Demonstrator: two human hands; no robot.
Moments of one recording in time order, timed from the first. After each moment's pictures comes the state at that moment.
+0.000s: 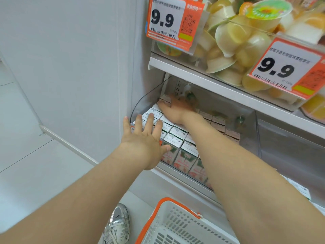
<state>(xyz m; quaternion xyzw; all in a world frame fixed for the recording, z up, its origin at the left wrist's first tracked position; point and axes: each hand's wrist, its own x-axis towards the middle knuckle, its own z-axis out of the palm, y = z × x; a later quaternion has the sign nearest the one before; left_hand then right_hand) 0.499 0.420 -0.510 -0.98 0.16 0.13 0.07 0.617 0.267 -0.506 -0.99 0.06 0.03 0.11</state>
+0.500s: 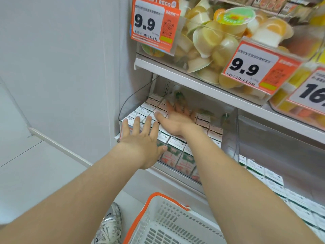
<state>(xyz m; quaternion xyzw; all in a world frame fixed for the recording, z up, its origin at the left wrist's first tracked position) 0.482 0.399 -0.506 -0.97 0.19 0.14 0.06 0.566 0.235 -0.514 -0.99 0.06 0.07 0.09</state>
